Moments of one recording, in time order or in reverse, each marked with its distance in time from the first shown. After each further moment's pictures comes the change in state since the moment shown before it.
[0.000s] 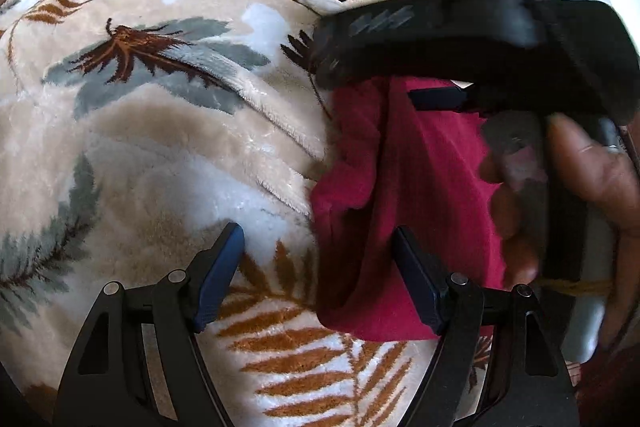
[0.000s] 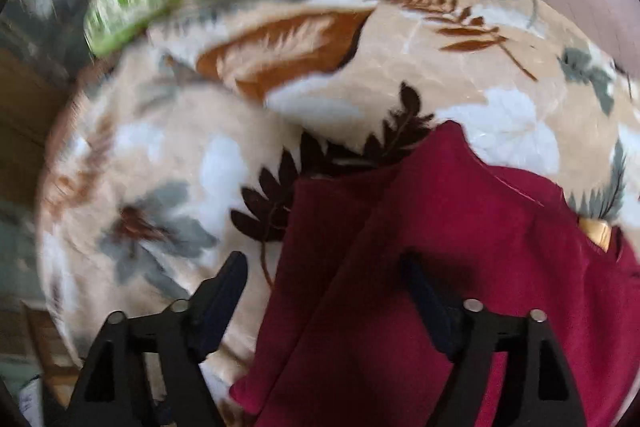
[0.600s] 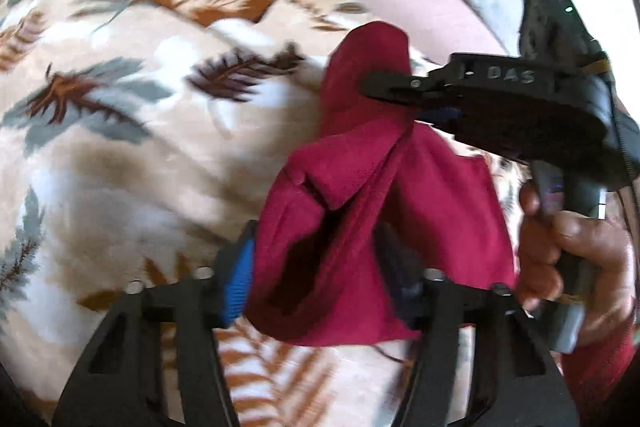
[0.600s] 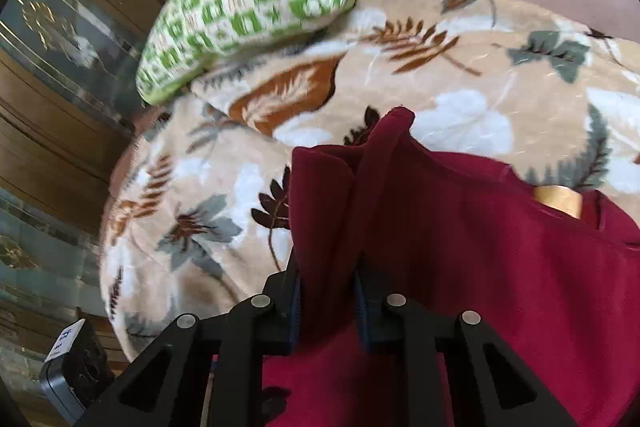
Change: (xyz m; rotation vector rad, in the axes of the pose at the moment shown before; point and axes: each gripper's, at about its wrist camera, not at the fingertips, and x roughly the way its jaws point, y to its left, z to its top) left arm -0.022 -0.054 -0.001 0.123 -0.075 -0.162; right arm -0.082 -0.087 -0.055 0.117 -0.241 0.344
